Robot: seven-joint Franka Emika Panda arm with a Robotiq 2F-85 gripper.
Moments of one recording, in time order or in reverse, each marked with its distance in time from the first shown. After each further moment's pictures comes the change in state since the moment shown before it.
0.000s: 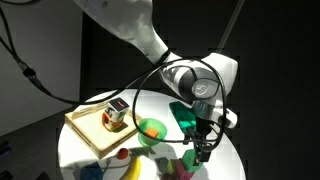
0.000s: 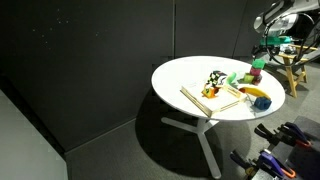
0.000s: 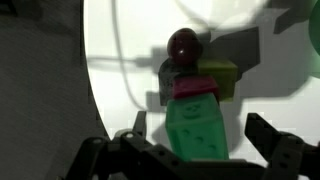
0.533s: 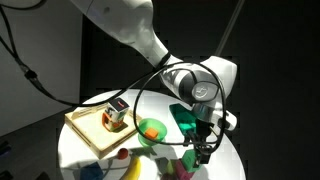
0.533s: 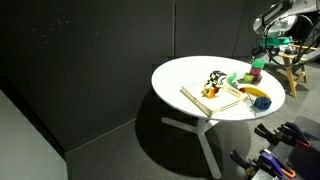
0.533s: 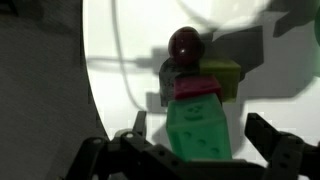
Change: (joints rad) arm -0.003 0.021 0.000 0.018 0.000 0.000 0.001
